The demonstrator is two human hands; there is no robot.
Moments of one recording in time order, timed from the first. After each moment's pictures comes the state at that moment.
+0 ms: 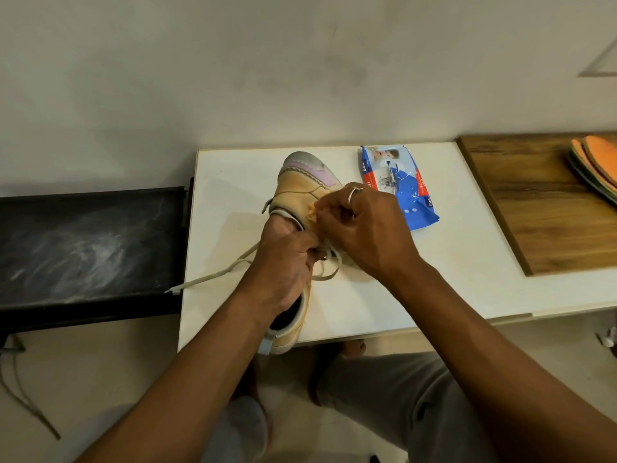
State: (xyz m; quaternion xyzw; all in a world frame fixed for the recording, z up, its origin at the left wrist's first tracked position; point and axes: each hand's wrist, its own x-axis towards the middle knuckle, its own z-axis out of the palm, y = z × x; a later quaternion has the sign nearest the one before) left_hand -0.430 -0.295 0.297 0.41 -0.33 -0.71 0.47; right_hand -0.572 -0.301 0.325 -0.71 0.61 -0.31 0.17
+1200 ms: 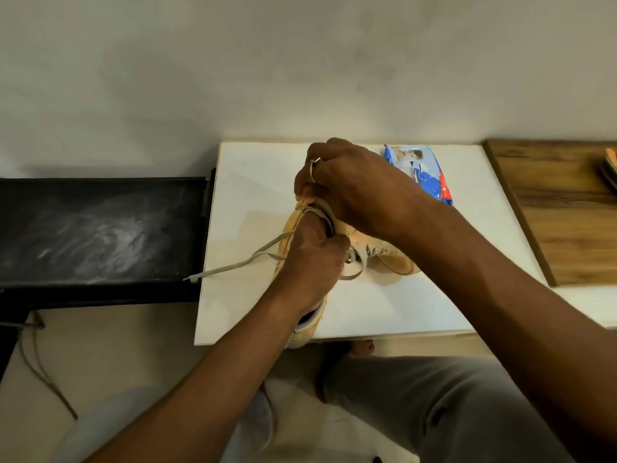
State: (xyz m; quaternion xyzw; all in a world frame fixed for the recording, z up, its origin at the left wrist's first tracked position) left_hand -0.433 -0.288 0.283 0.50 -0.47 -0.60 0.41; right_hand -0.538 -0.343 0.373 -0.90 0.43 -0.09 0.03
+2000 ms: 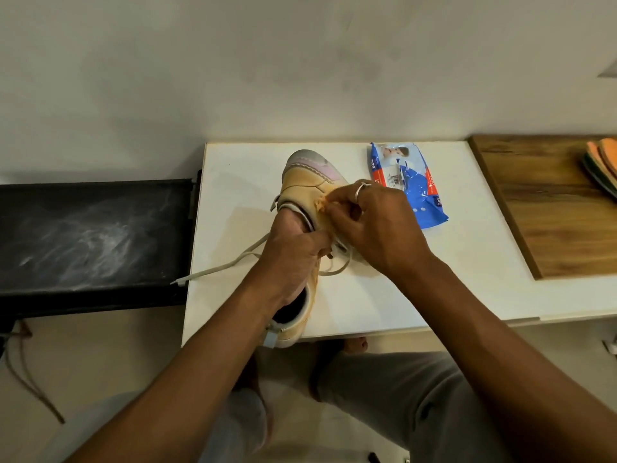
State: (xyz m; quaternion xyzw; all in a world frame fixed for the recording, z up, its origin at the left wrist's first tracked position) left_hand -0.426 -0.300 0.282 0.39 -0.41 -0.68 0.46; right_hand -0.570 -0.303 0.327 -0.74 0.60 -0.27 0.14
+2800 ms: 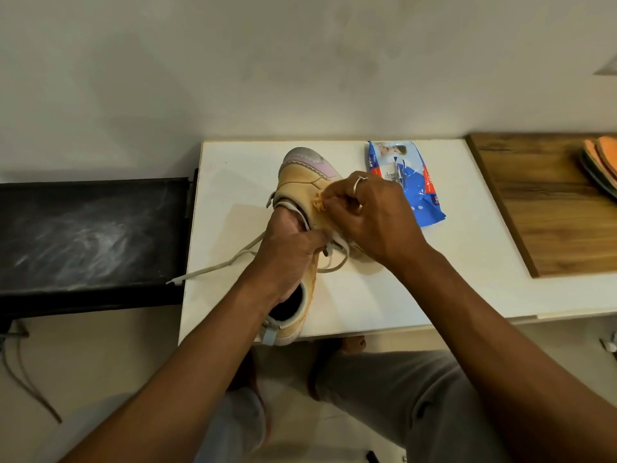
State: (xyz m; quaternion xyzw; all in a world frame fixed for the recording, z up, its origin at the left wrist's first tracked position) left_hand -0.425 -0.301 0.281 0.40 -0.42 -0.68 0.46; right_hand -0.578 -0.314 0.320 -0.75 0.57 -0.30 0.15
